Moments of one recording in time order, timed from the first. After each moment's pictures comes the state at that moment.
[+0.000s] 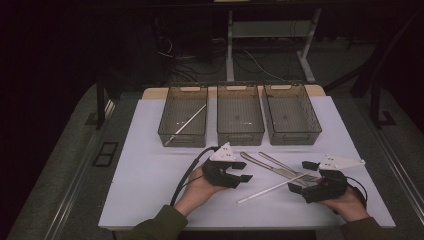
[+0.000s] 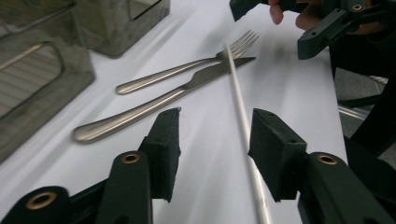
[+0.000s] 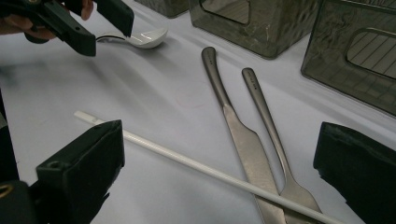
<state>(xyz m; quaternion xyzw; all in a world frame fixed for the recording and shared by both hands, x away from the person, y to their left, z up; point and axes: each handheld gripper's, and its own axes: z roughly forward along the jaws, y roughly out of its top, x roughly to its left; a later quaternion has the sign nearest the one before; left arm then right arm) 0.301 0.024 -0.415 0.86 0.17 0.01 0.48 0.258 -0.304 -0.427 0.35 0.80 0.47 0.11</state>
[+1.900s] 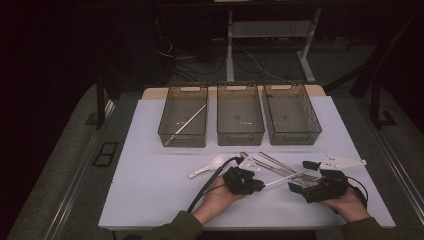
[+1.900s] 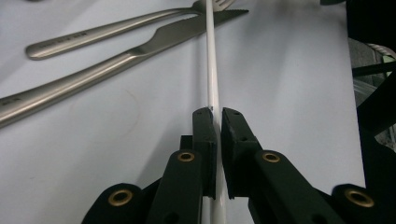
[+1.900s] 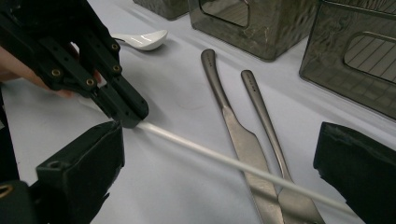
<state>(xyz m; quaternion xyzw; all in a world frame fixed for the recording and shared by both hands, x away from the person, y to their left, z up) 0.295 -0.023 -0.442 0.89 0.18 -0.02 0.41 0.257 -0.304 -0.425 0.35 0.80 0.47 0.11</state>
